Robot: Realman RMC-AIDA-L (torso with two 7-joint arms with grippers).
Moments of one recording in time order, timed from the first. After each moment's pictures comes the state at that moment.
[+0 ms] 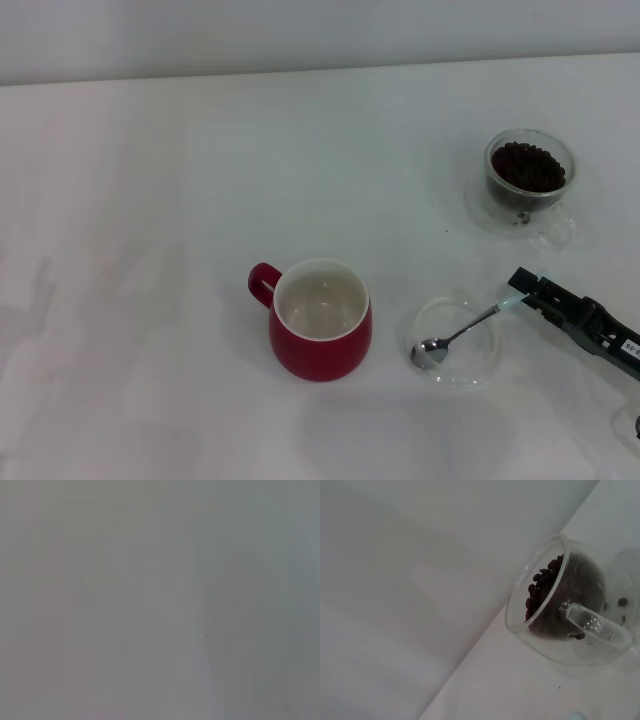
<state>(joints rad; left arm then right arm) -0.19 -2.08 2.35 0.10 -0.71 1.63 -0.02 0.19 2.01 -0.20 -0.02 1.22 1.41 -1.62</state>
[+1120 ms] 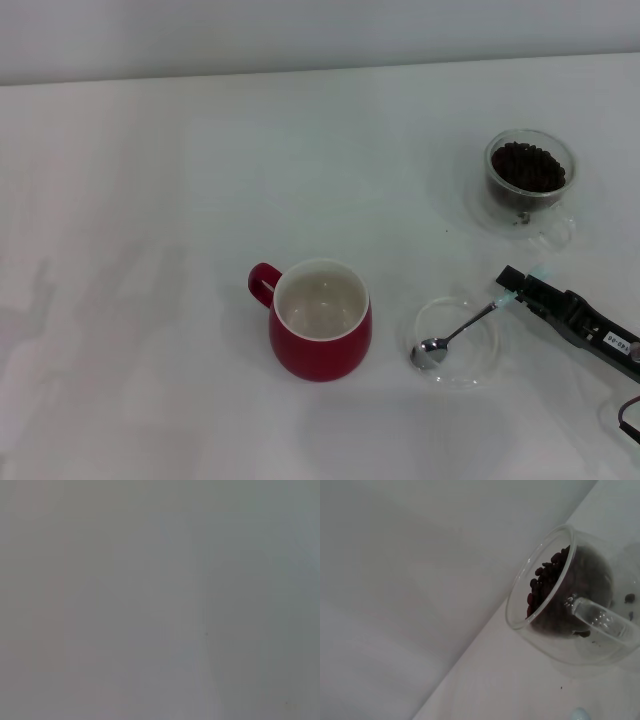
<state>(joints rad) -0.19 -2.08 2.35 0.10 -0.71 1.63 -0.02 0.22 2.01 -0.19 0.02 1.22 1.36 -1.65</state>
